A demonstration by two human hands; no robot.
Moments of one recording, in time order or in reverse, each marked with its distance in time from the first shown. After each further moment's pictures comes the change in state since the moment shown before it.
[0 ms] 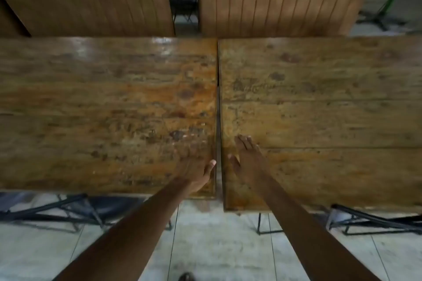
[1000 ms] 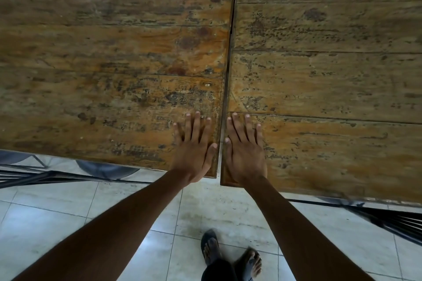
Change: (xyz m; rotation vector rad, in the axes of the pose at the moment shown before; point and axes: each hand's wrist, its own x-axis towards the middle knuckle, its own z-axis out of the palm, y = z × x) left_hand 0.014 -0.006 0.079 0.015 0.216 0.062; right_hand 0.013 0.023 0.094 -0.149 0.115 -0.108
